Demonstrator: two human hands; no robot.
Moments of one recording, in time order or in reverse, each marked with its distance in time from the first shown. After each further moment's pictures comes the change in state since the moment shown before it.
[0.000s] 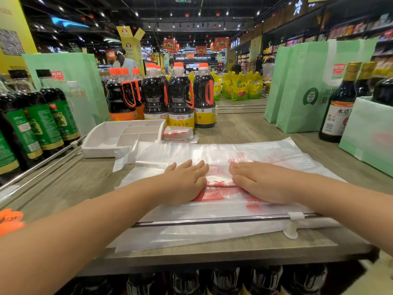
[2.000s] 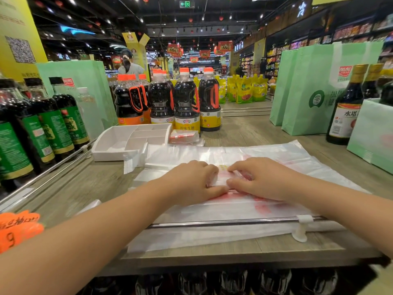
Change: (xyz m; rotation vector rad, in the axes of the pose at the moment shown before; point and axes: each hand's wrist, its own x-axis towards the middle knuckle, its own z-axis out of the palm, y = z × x) left_hand -0.006 0.008 -0.010 0.040 0.279 0.079; right_hand 0.006 -0.012 -0.002 0.108 0.220 0.028
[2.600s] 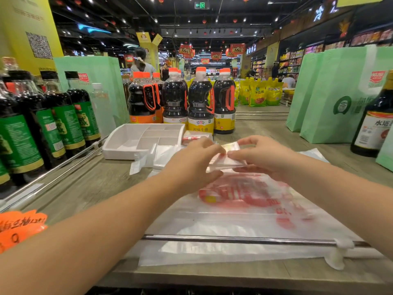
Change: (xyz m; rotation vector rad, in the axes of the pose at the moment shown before) left_hand 0.007 -0.041 -0.008 -0.123 0.339 0.019; right_hand 0.068 -0.028 -0.013 1.113 0.126 0.371
